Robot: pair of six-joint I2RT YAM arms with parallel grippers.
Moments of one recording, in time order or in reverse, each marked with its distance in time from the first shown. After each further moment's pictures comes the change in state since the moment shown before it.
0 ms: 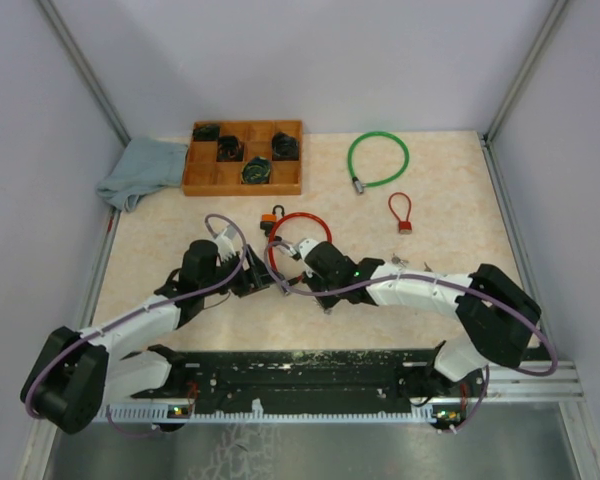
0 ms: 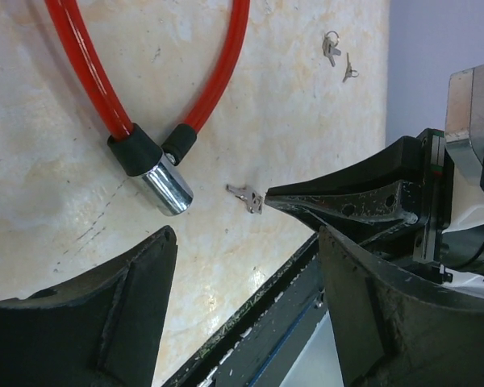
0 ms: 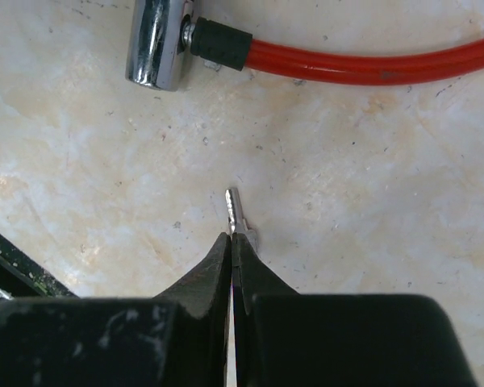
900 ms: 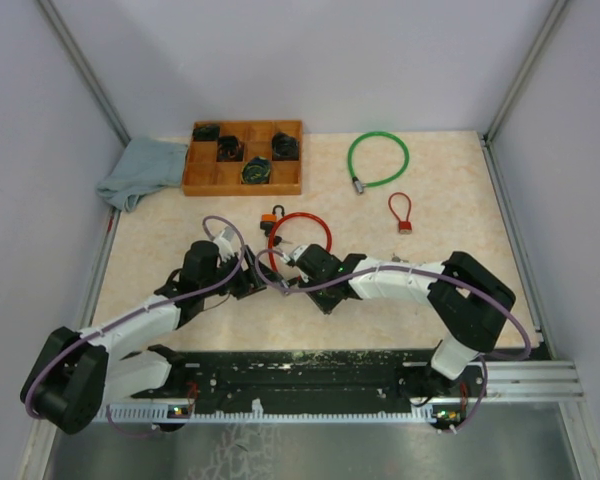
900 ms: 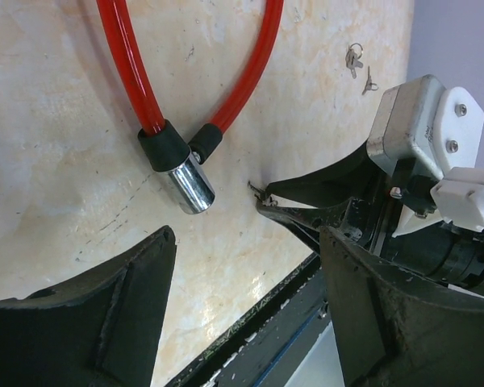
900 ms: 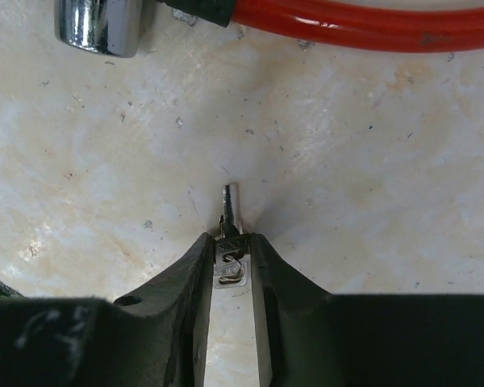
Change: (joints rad) left arm -0.003 0.003 0.000 -0.030 -0.041 -0.025; right arm 0.010 0.130 0.069 -0.100 0.013 -0.026
